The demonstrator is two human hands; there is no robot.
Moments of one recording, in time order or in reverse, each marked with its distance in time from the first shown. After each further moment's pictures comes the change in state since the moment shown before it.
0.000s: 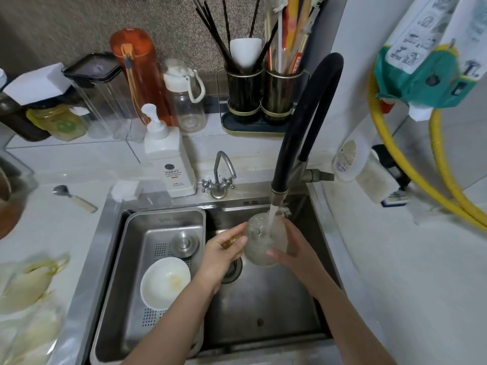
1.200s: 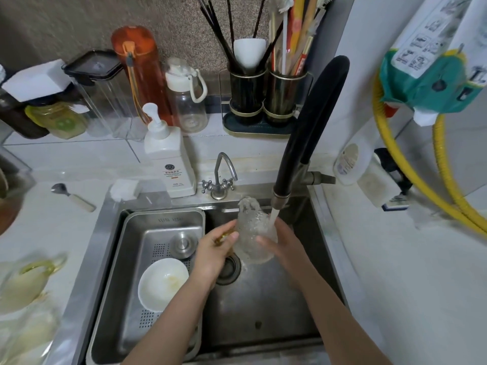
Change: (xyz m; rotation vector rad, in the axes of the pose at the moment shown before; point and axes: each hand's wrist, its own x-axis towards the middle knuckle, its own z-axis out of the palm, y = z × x) left_hand 0.012 -0.001 -0.007 -0.035 0.098 0.086; right_hand 0.019 -0.017 0.019 0.015 0.013 0.055
